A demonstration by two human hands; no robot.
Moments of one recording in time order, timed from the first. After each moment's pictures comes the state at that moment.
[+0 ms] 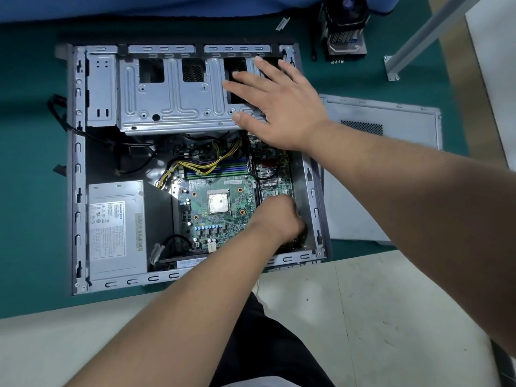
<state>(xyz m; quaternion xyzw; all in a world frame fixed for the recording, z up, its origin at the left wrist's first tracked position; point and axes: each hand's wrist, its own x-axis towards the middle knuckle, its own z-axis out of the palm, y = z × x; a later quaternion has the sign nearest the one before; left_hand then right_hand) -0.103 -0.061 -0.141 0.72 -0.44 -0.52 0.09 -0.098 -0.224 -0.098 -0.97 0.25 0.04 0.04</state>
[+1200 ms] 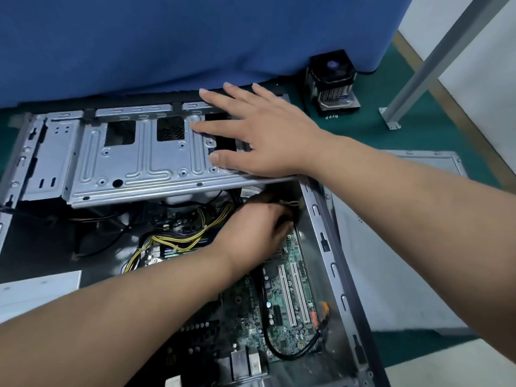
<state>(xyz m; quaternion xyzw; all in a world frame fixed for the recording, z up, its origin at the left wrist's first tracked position) -0.026 -0.128 -0.199 0.67 -0.68 -0.23 0.18 -0.071 -0.267 -0.106 -0.98 0.17 0.01 0.05</state>
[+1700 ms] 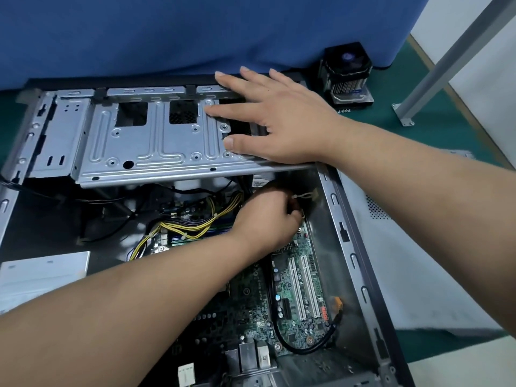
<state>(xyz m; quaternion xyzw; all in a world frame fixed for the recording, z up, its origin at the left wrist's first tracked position) -0.035 -0.137 -0.201 0.75 -0.56 -0.30 0.20 -0.072 -0.266 -0.103 -0.98 0.18 0.01 0.06</state>
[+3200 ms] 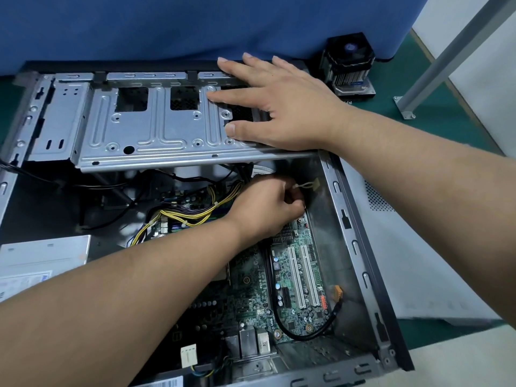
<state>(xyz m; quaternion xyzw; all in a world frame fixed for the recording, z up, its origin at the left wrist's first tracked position) -0.026 -0.139 -0.208 0.73 -0.57 -0.32 0.22 -0.070 -0.266 -0.106 -0.98 0.19 0.00 0.06</state>
